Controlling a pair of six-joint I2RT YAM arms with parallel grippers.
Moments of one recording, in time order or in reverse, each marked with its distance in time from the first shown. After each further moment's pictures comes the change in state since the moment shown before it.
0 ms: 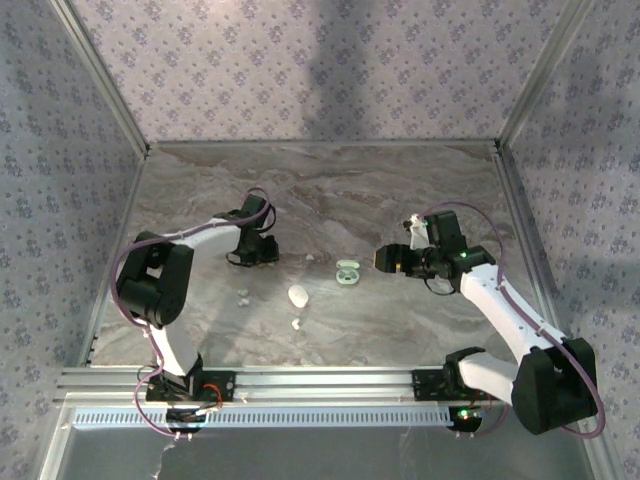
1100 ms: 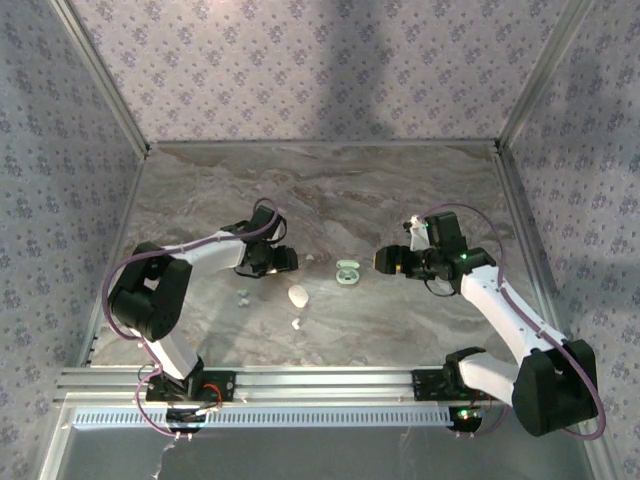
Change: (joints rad) left arm -0.100 -0.075 -0.088 0.089 0.085 -0.078; right arm 0.000 -0.010 -0.011 0.003 -0.010 0.000
